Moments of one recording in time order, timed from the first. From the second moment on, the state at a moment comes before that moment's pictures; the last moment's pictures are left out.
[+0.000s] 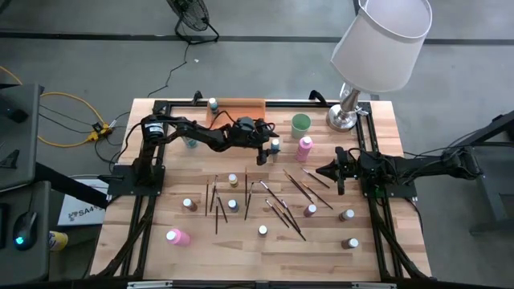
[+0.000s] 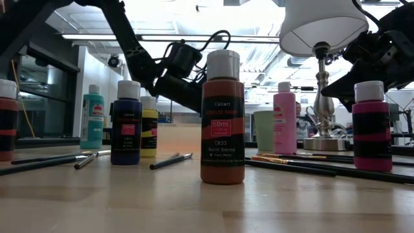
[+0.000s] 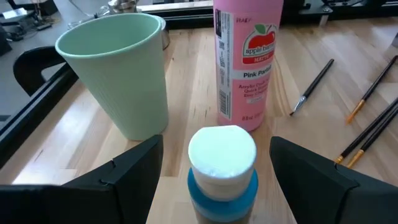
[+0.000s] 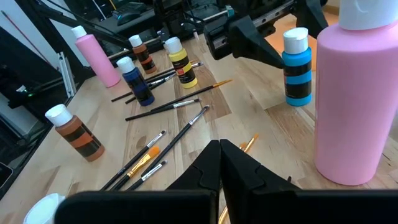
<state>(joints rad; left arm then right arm) 0.34 2.00 1.04 0.66 0.21 0.19 -0.01 0.34 0.01 0.06 0.05 0.37</state>
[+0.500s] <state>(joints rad) 0.34 2.00 1.04 0.65 0.21 0.19 -0.01 0.34 0.01 0.06 0.05 0.37</state>
